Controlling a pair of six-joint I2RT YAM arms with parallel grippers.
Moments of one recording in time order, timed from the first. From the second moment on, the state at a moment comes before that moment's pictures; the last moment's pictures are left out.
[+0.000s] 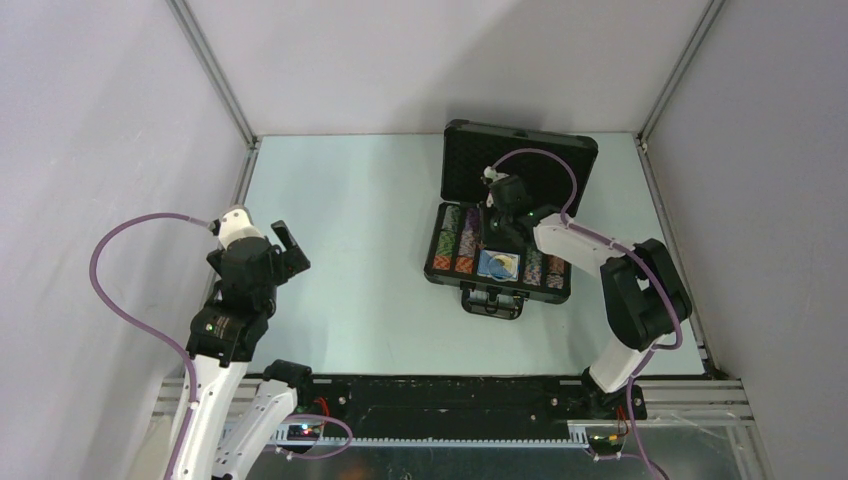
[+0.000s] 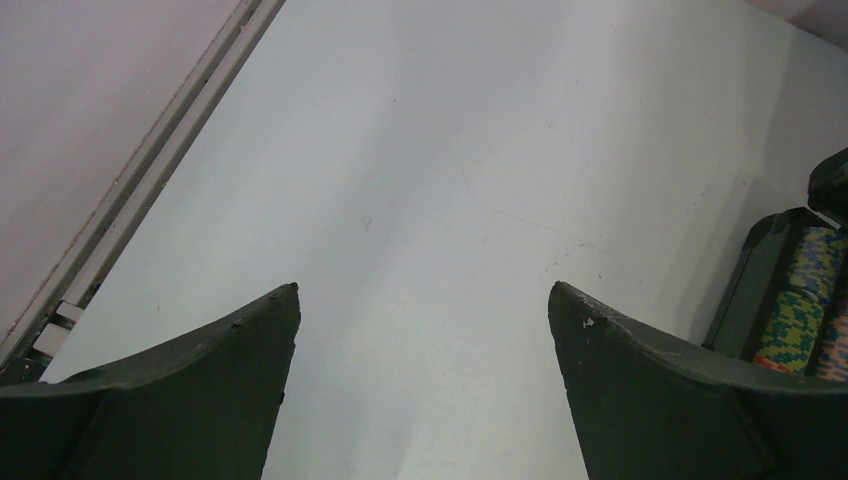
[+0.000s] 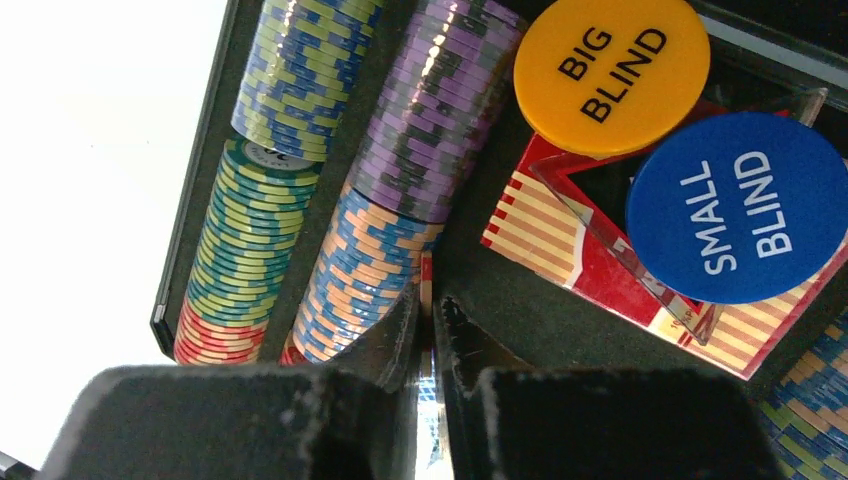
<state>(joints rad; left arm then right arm) -0.22 0.60 0.88 -0.78 -0.48 -0.43 0.52 1.70 1.12 -0.26 -0.06 0.36</state>
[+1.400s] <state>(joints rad) -0.22 0.61 0.88 -0.78 -0.48 -0.43 0.78 1.56 1.12 -0.45 -0.22 -0.29</state>
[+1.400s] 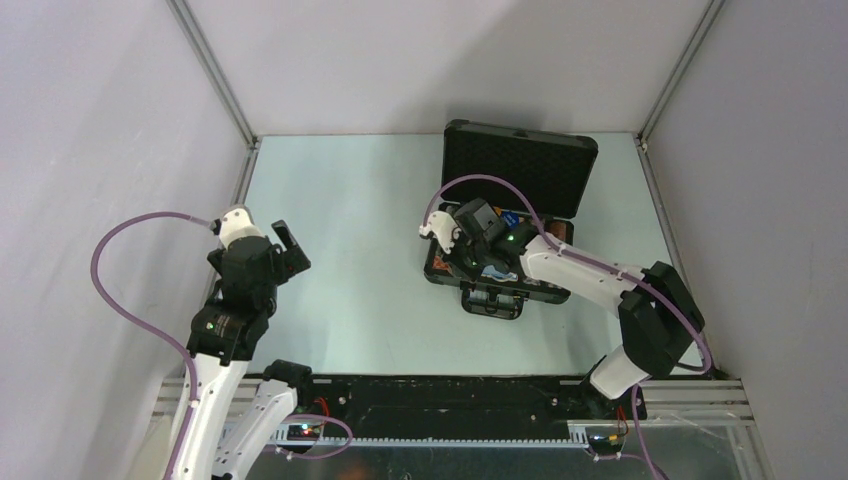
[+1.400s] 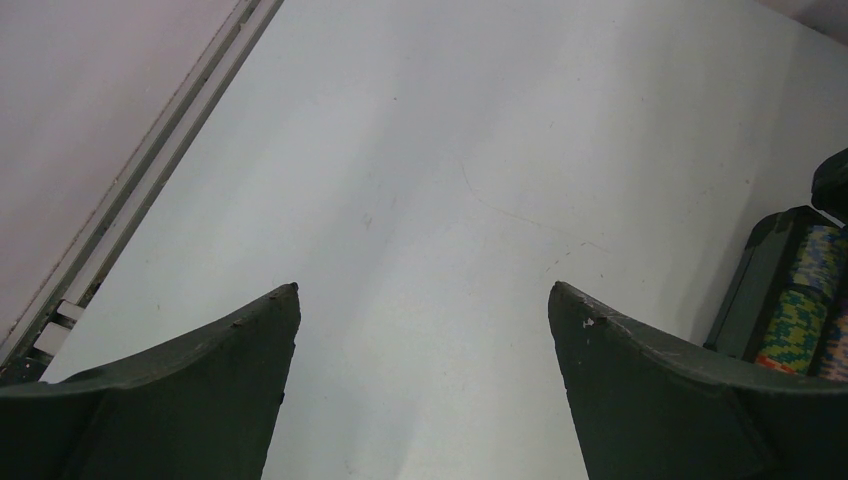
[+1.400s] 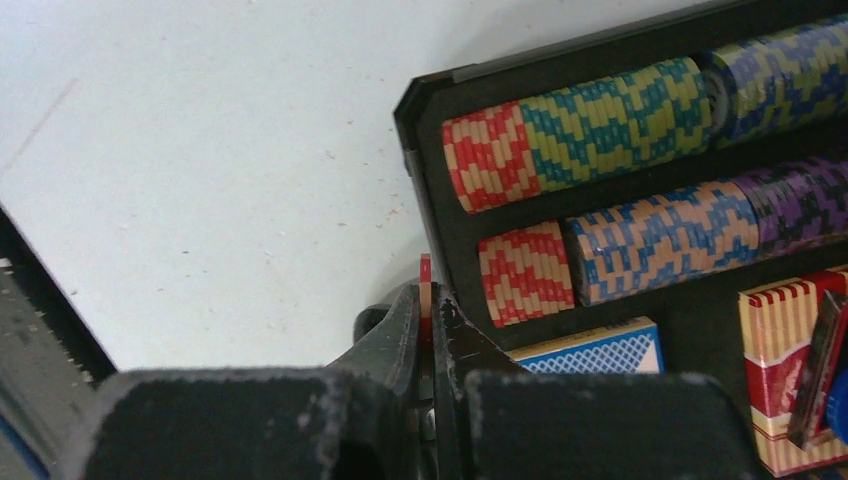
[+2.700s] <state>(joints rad) -0.22 0.62 0.88 -0.78 -0.48 -0.43 0.86 1.68 1.14 -0.45 0.10 -0.43</state>
